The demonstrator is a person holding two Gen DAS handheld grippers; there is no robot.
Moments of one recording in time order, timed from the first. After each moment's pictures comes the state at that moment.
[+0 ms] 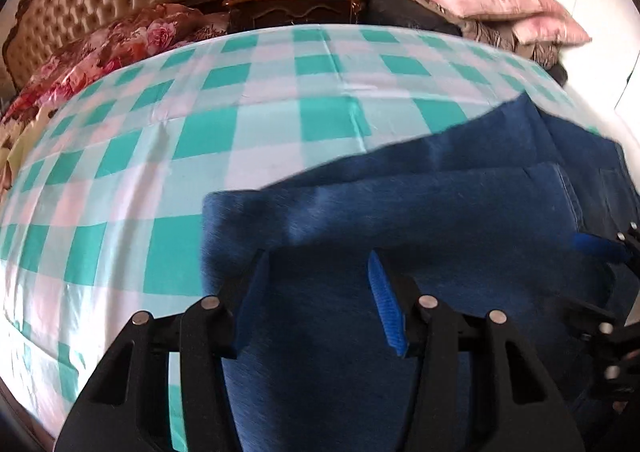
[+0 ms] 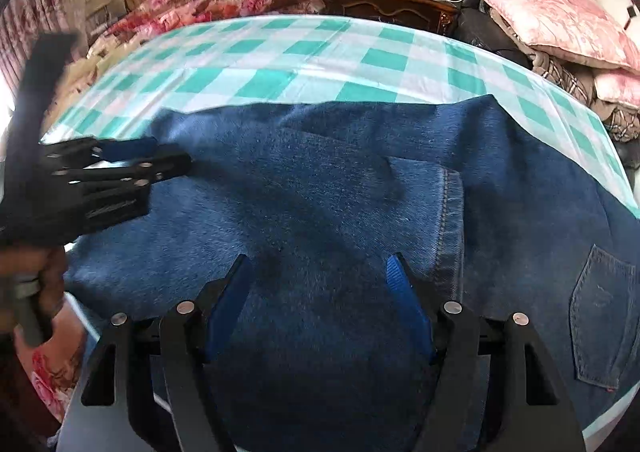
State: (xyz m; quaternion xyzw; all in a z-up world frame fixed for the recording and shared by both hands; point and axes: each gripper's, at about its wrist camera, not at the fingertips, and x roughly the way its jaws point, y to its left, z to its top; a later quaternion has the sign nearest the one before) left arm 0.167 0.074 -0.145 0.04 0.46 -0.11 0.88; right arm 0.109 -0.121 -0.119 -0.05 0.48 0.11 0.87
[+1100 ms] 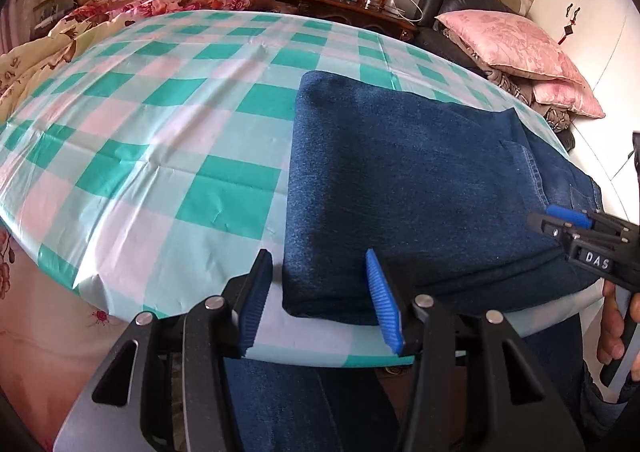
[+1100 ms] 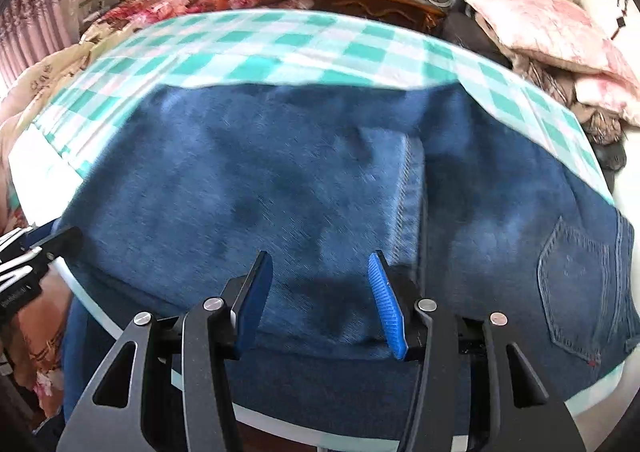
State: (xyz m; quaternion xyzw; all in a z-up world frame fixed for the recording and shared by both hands) left arm 0.020 0.123 -0.152 -0.10 0.44 -0.05 0.89; right arm 0.081 -0.135 -0.129 -0.09 0.49 0.07 0.86
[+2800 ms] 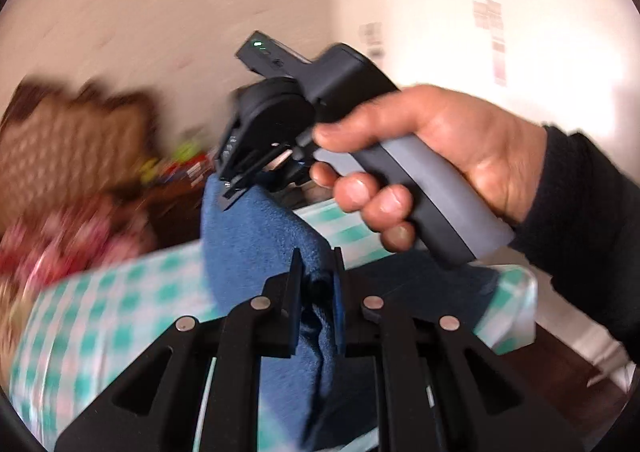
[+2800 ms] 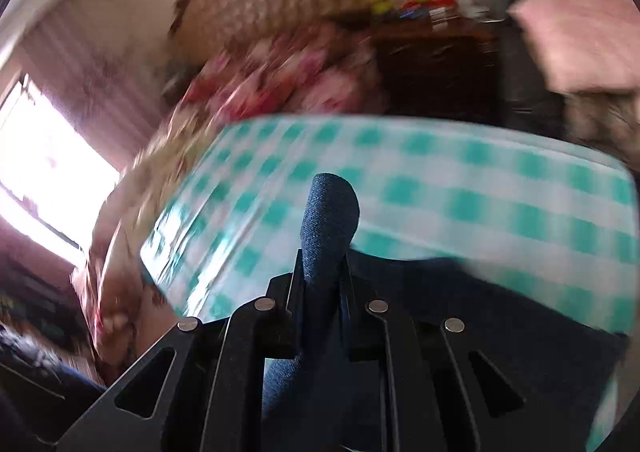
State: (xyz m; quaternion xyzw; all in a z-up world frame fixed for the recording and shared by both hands) left arm -0.013 -0.201 0.072 0.11 0.18 -0.27 0.94; right arm 0.189 -0.291 0.099 0.09 0.47 0.22 0.85
